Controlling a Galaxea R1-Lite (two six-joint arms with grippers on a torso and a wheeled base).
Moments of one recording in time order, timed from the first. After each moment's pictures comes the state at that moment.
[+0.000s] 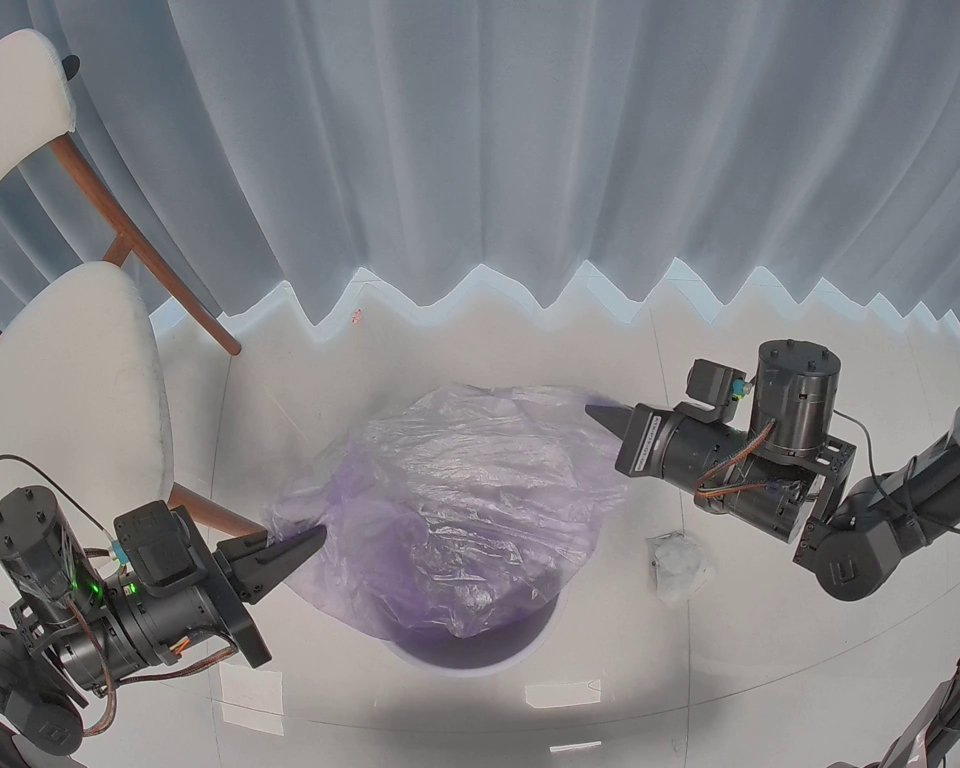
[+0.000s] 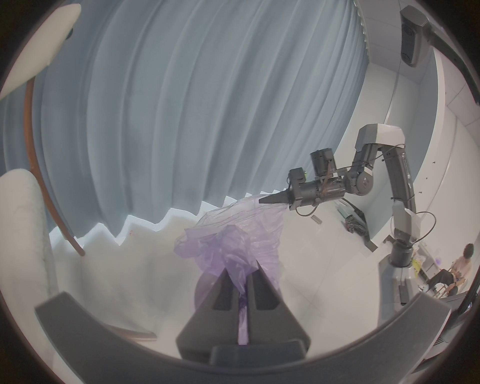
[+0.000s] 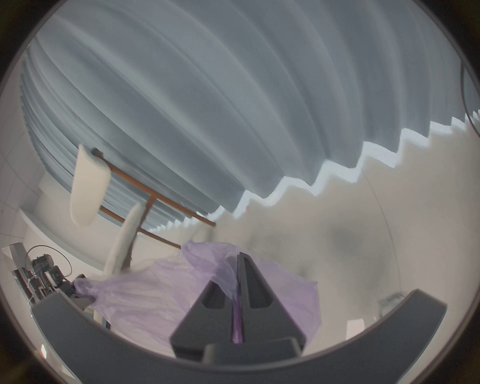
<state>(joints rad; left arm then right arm) -0.48 1.42 -0.14 -1.23 -0.30 0.10 0.59 1.84 -0.79 -0.90 0.06 0.42</state>
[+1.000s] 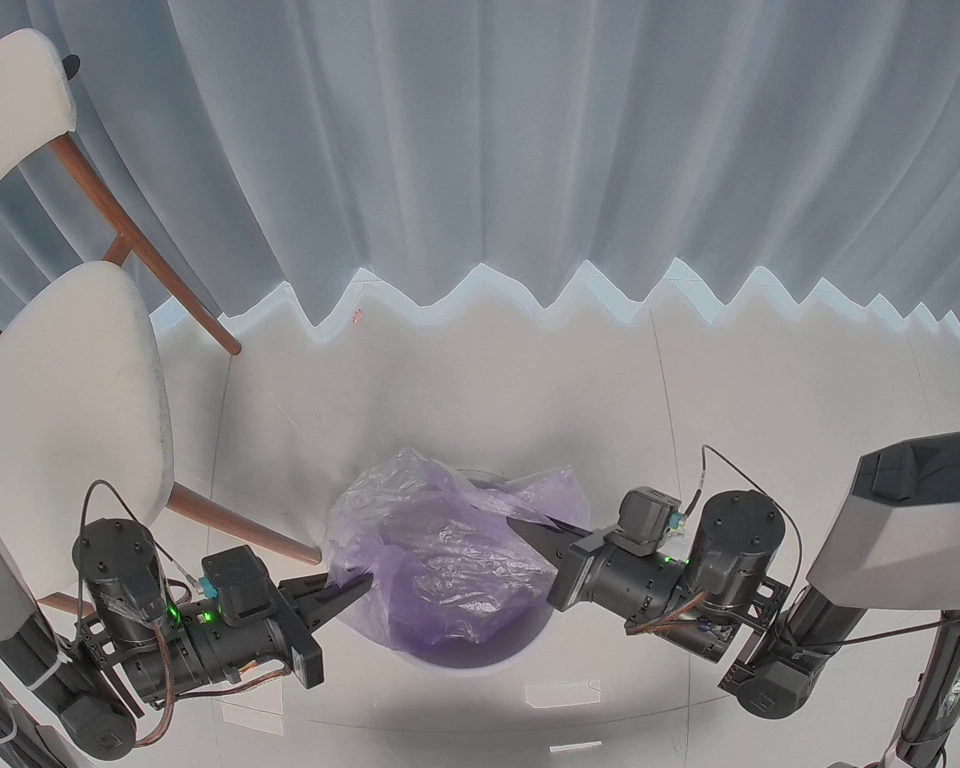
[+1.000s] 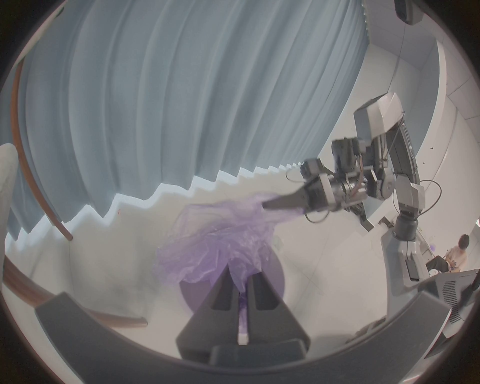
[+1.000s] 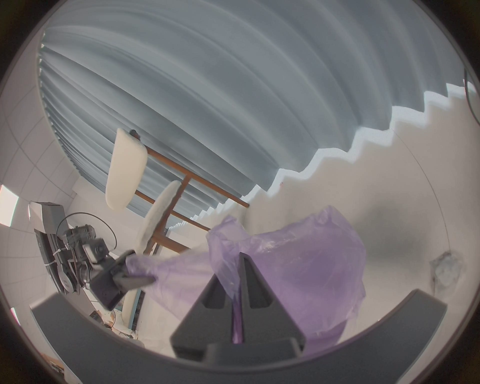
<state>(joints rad) -0.51 1.71 -0.08 -1.42 -0.28 0.16 0.76 2.12 -0.52 -1.55 0.10 0.48</state>
